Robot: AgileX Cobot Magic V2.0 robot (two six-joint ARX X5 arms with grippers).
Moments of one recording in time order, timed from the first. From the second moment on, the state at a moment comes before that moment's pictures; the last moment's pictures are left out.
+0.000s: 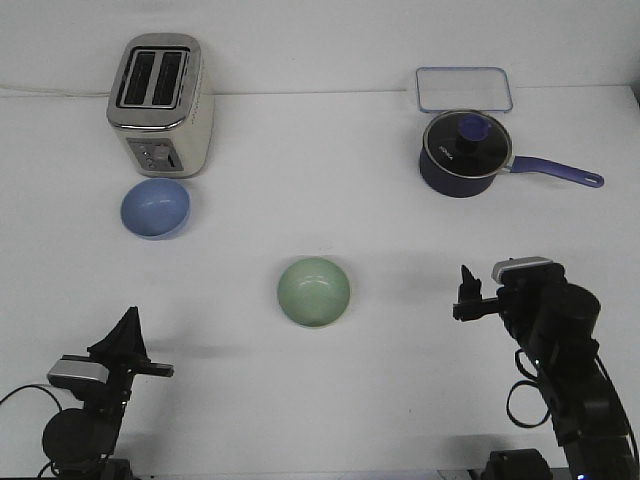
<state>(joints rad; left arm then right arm) -0.06 0.01 0.03 0.20 0.05 -0.07 0.02 0.73 0.73 -0.43 -0.13 0.00</state>
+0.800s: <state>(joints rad) -0.06 0.01 0.03 0.20 0.05 -0.07 0.03 0.53 0.58 -0.29 -0.13 0.00</state>
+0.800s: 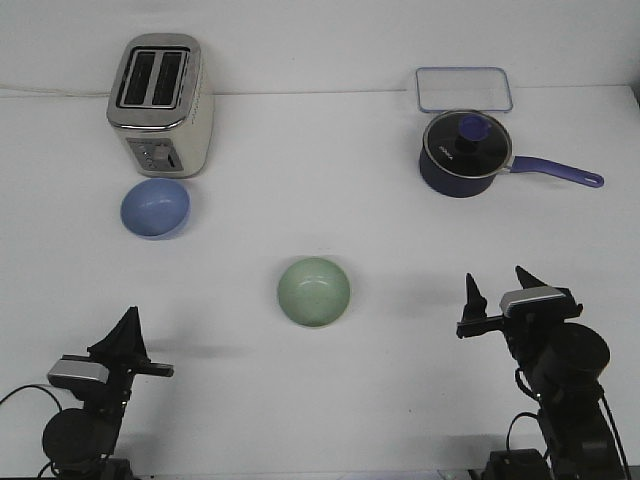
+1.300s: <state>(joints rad) -0.06 0.01 0.06 0.17 0.05 -0.11 0.03 0.53 0.58 -0.29 -0.13 0.00</state>
